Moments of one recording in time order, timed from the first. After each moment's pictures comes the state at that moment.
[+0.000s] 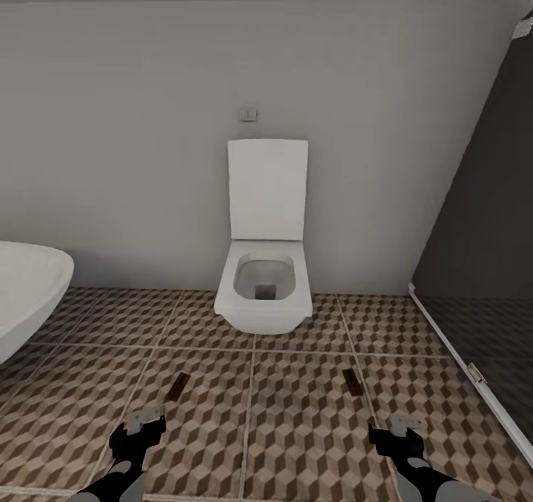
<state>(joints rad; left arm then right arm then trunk) -0.57 0.07 -0.08 -0.08 0.21 -0.43 0.21 -0.63 -0.11 -0.27 0.03 0.23 -0.32 -0.12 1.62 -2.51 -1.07</state>
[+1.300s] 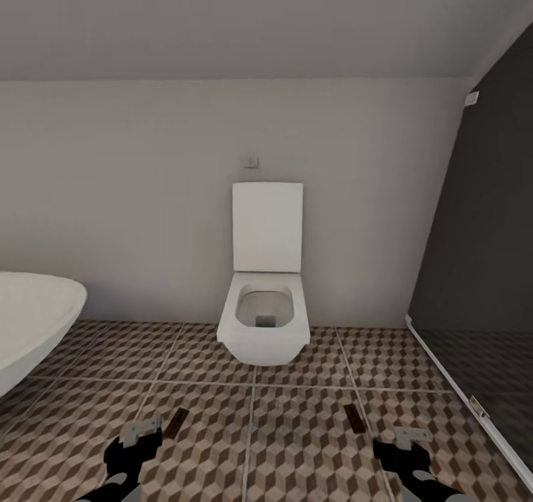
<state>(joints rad) -0.57 0.08 -0.08 -0.02 0.22 -0.43 0.20 -0.60 -0.12 -0.27 0.03 0.23 -0.30 -0.11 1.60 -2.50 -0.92</state>
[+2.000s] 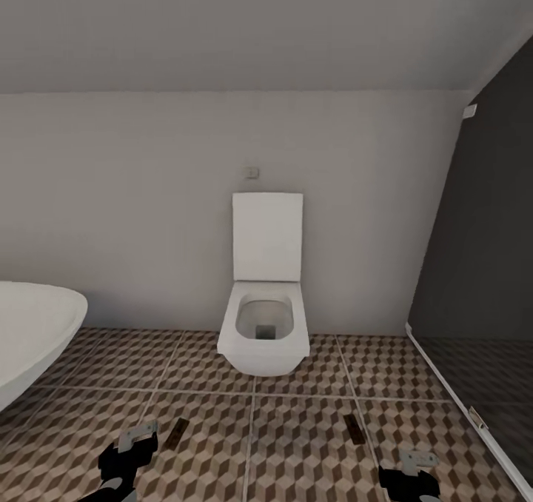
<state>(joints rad) -0.57 0.09 -0.08 0.00 0.23 -0.43 0.20 -0.54 -0.12 -0.26 0.03 0.23 -0.25 -0.11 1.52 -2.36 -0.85</state>
